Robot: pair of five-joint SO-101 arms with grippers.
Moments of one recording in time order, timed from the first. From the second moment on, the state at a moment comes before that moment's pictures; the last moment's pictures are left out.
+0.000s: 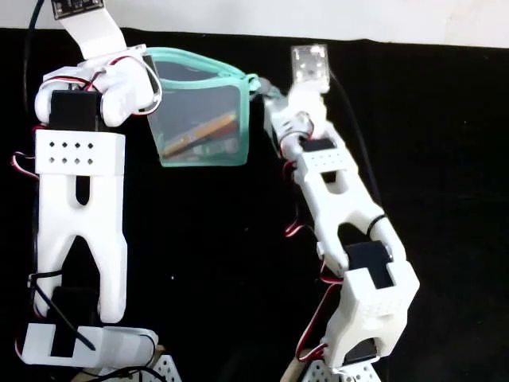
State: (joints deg) left arm -1.5 7.0 -16.7 70.1 16.7; right arm -18.3 16.3 9.5 6.9 -3.6
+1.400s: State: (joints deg) left arm -1.5 7.0 -16.7 70.1 16.7; right arm -14.4 -14.8 8.8 57.5 -3.5
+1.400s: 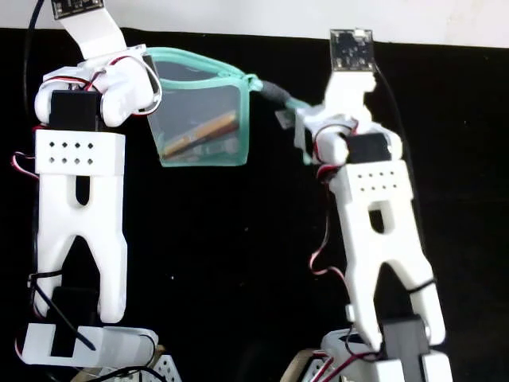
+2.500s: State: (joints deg) left arm -0.9 7.0 -16.7 70.1 16.7; right arm -22.1 -34.3 -3.7 69.1 -28.5
